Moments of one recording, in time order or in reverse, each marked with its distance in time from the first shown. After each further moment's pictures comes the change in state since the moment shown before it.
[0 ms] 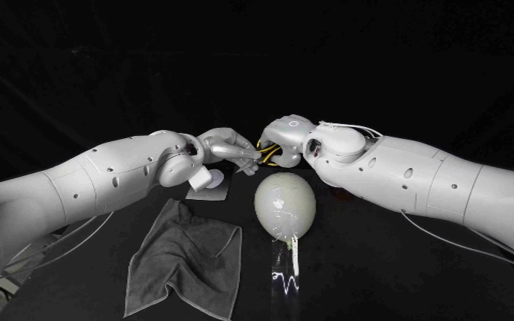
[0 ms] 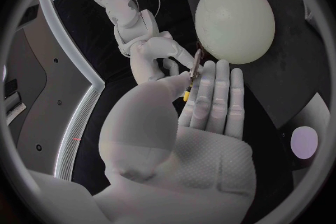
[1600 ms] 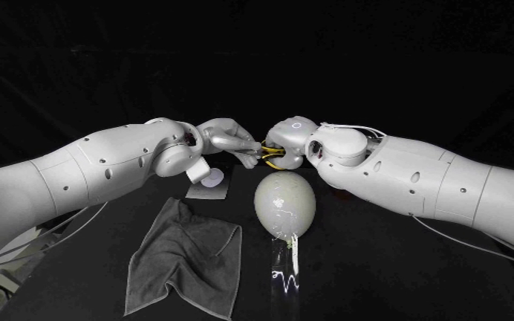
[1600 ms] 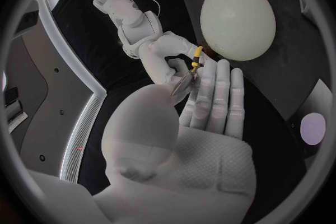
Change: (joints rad) left arm 0.050 -0.022 -0.002 0.052 -0.051 0.010 -0.031; left_hand -0.003 0.017 -0.006 -0.006 0.000 0.006 -0.002 0.001 0.237 0.012 0.002 0.000 0.002 -0.002 -0.002 0.008 0.005 -0.001 -0.007 0.000 0.020 0.014; right arm 0.001 -0.034 0.000 0.061 -0.072 0.074 -0.104; right_hand -0.154 0.113 -0.115 0.247 -0.005 -0.058 -0.073 0.176 0.378 0.140 -0.048 0.100 0.439 0.002 -0.084 0.165 0.265 -0.047 0.053 -0.078 0.102 -0.001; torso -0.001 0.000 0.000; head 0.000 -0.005
